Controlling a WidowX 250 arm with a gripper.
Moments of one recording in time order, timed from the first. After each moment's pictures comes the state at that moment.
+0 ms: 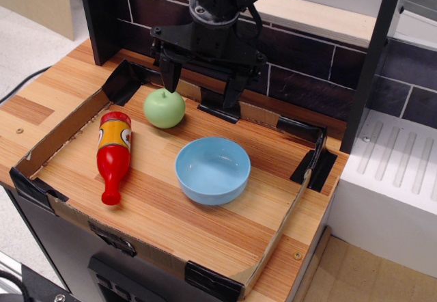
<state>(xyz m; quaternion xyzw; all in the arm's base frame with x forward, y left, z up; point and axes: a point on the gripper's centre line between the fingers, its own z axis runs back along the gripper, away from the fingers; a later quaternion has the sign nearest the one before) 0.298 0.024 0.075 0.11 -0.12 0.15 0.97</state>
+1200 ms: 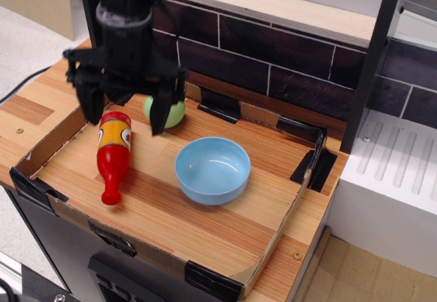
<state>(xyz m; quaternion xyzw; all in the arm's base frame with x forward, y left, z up) 0.224 0.064 0.074 0.07 0.00 0.20 0.98</state>
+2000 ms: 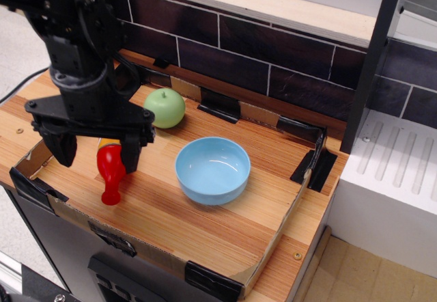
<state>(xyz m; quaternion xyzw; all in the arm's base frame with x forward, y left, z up) 0.195 0.073 0.052 0.06 -0.06 0.22 0.97</state>
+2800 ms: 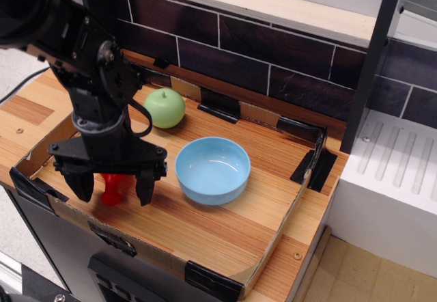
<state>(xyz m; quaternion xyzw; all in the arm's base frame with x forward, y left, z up) 0.193 0.069 0.007 0.04 -0.05 0.25 0.97</state>
